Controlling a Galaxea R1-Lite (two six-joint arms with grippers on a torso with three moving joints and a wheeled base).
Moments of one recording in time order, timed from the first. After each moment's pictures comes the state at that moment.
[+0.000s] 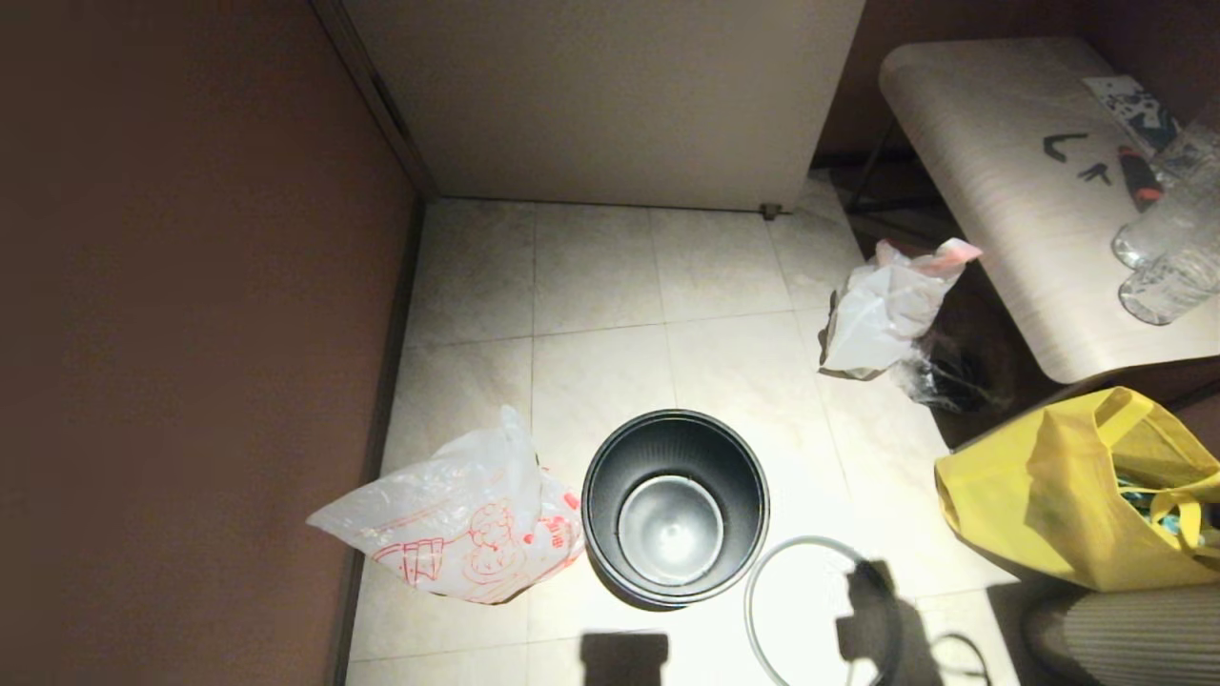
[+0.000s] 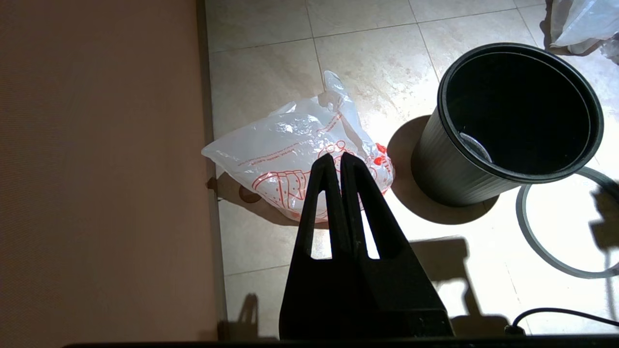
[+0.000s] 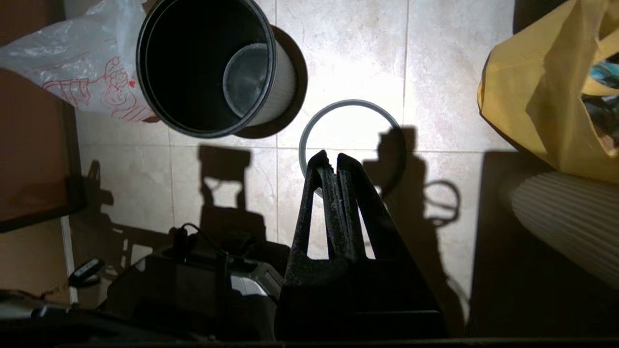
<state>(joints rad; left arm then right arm) 0.00 0.00 0.00 0.00 -0.03 0.05 0.31 0.85 -0.83 0.40 -0.06 0.16</state>
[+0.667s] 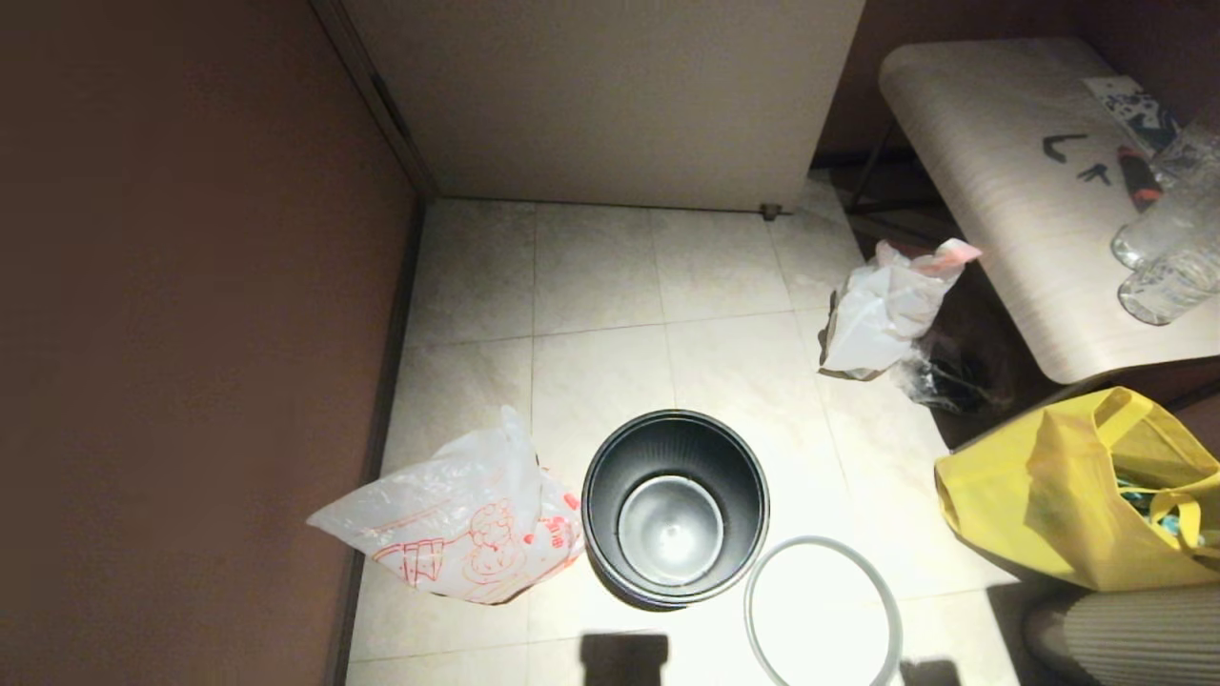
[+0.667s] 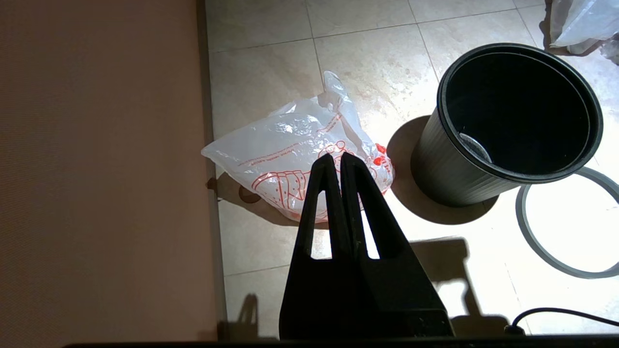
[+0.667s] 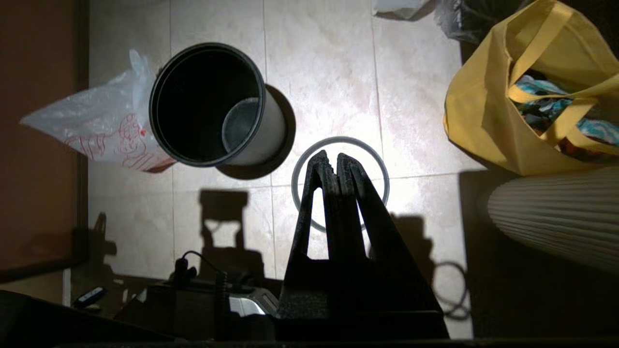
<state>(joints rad) 0.00 0.00 0.00 0.00 -0.03 0.05 0.21 0.44 -0.82 0.59 -0.04 0.16</state>
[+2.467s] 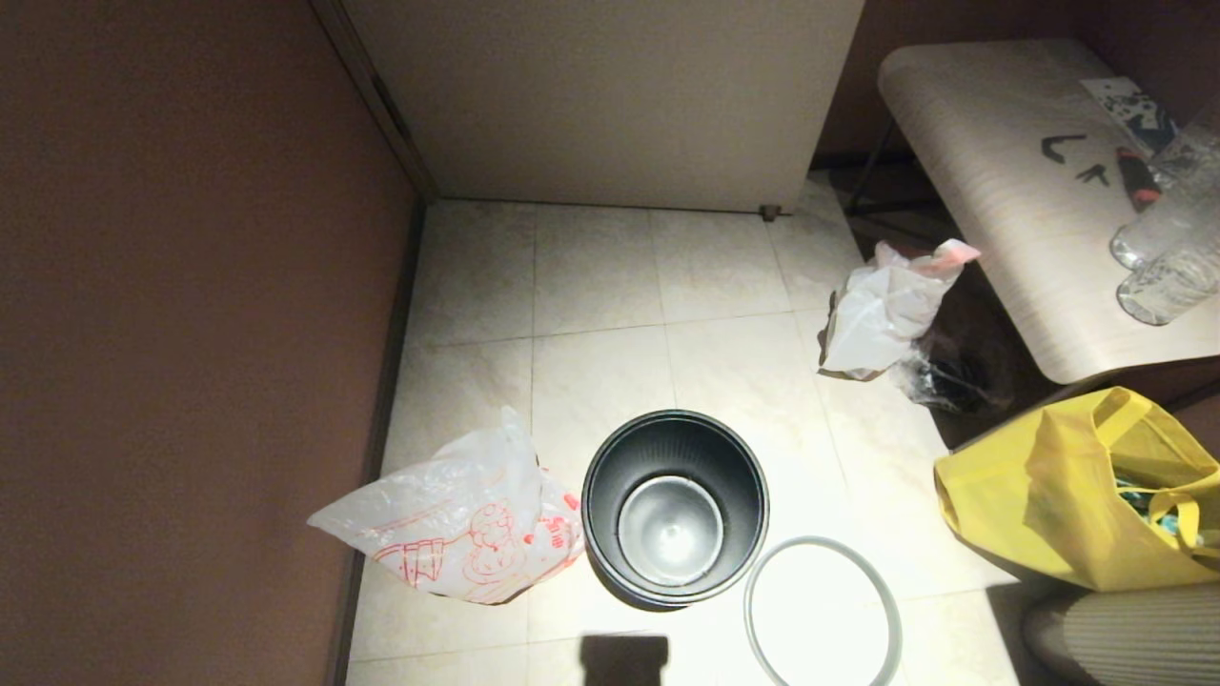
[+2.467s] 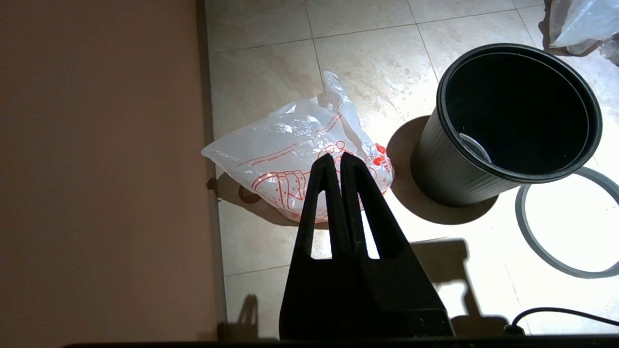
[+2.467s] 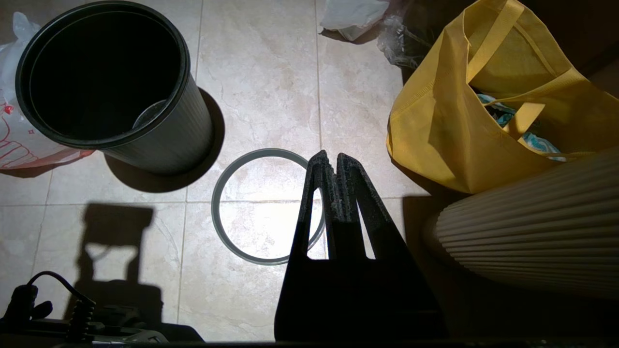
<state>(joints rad) 0.00 0.00 0.00 0.00 -0.03 0.05 0.00 0.00 -0.02 0.05 0.04 -0.07</state>
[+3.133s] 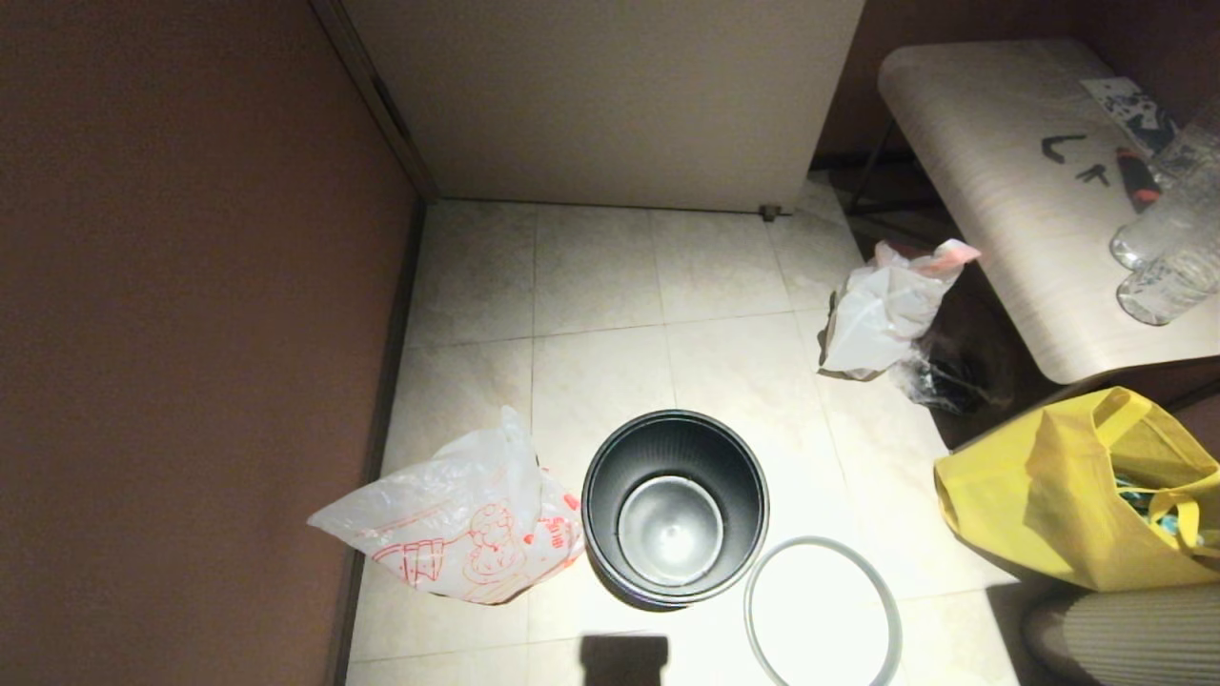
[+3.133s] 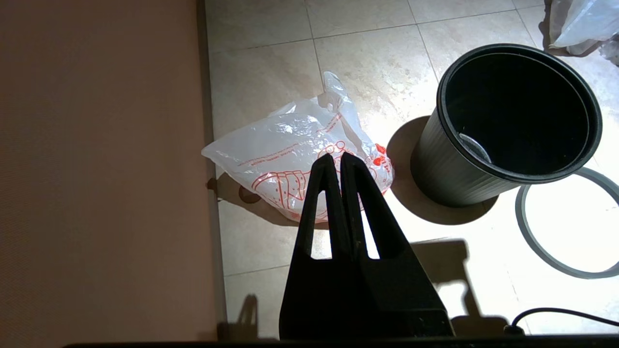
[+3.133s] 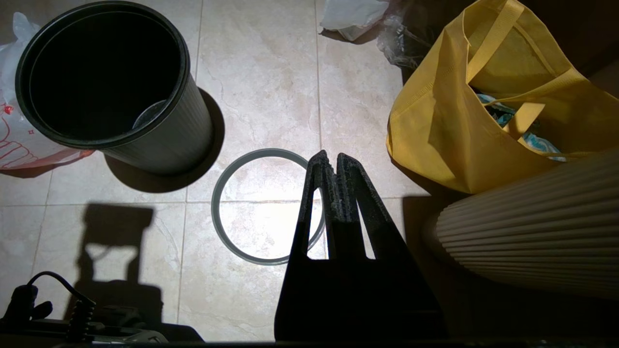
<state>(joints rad) 0.00 0.00 0.00 0.00 -0.03 0.05 0.00 0.00 -0.02 0.05 0.04 -0.07</state>
